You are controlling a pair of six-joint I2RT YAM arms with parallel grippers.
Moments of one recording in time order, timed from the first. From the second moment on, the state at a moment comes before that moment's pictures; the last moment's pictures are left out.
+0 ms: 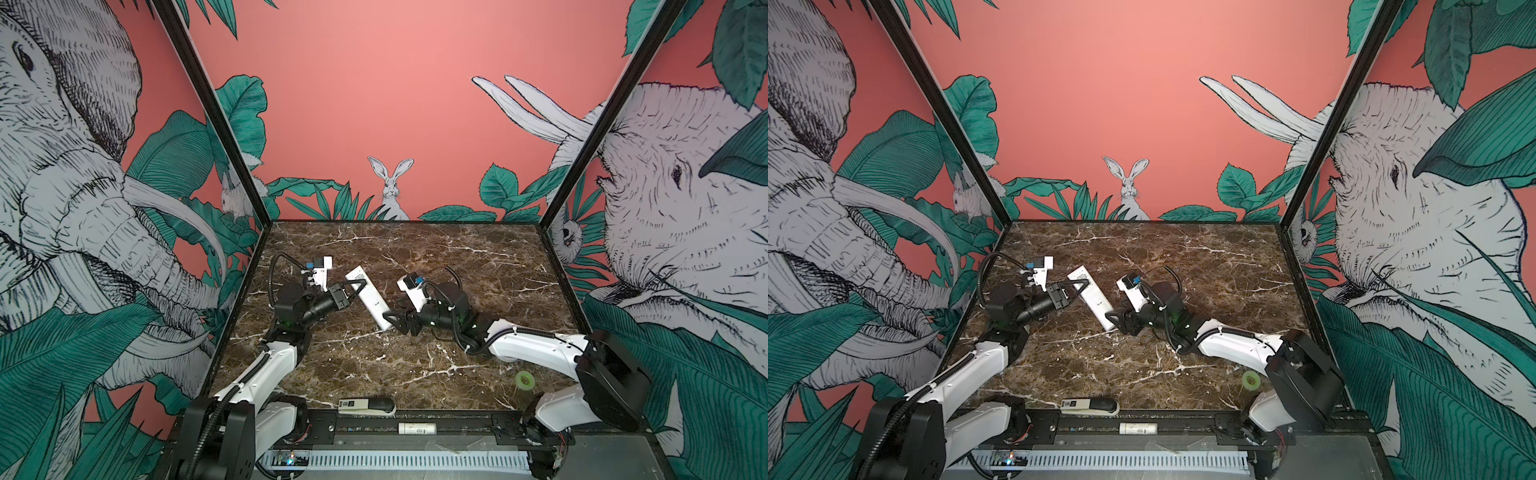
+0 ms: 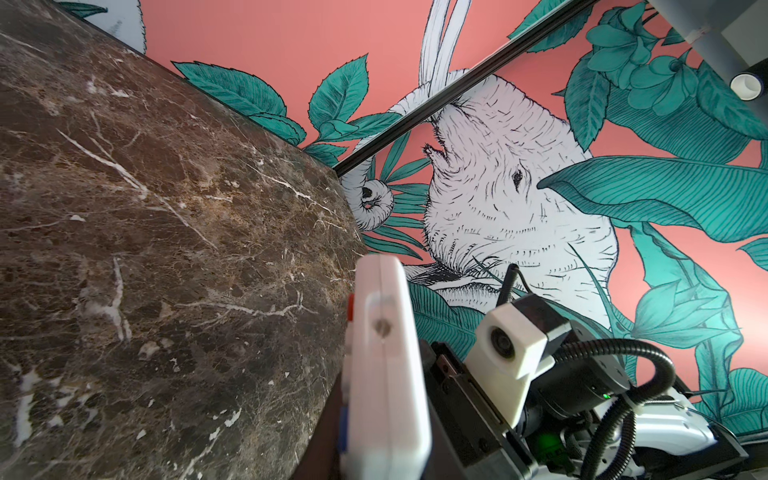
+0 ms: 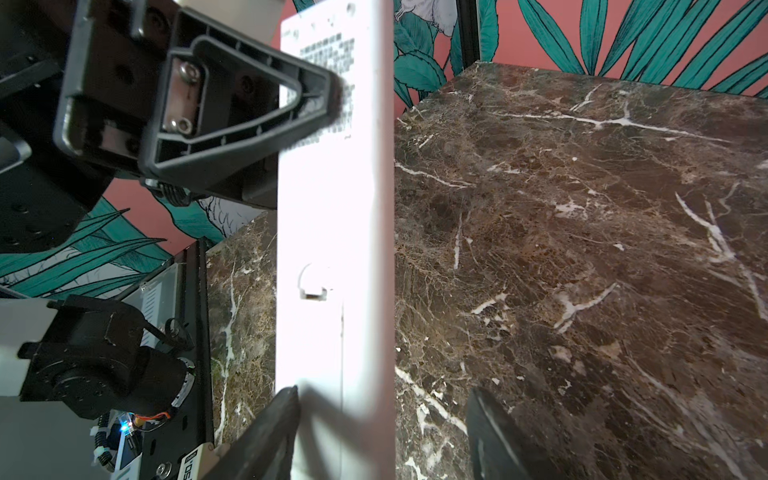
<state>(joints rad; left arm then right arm) -0.18 1.08 0.43 0.62 0.85 -0.96 0.86 1.47 0.79 0.31 -0.32 0.23</state>
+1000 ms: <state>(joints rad) -0.18 1.01 0.57 0.49 1.05 -0.77 0.80 1.53 0.84 0.50 -0.74 0.42</state>
